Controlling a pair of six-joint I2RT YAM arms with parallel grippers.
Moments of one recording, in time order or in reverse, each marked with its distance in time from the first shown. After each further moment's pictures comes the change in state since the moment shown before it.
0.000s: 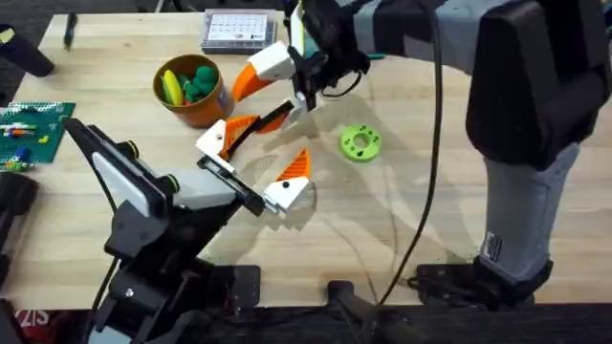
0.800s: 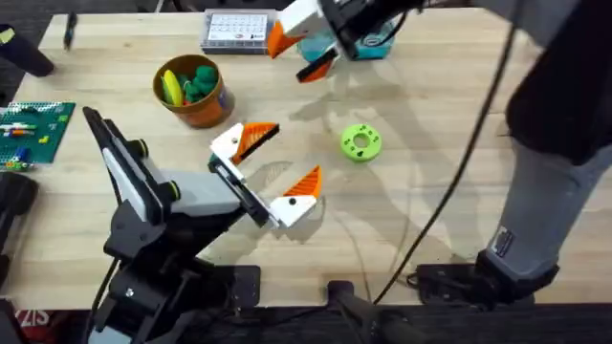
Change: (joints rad) left arm 0.000 0.000 0.000 0.007 0.174 0.000; right arm -0.163 -0.073 0.239 -0.292 0.409 -0.117
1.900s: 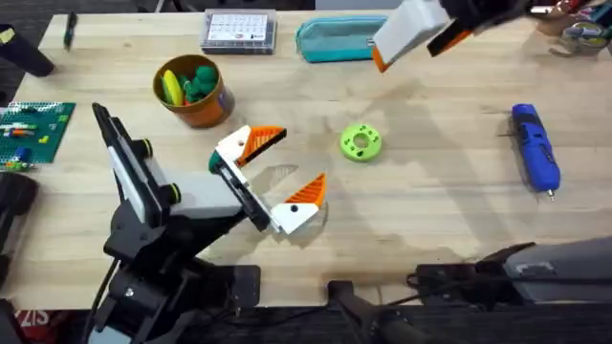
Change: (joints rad) left arm 0.000 0.000 0.000 0.000 0.069 0.000; right arm -0.023 -0.566 -0.076 -0.411 0.818 -0.135
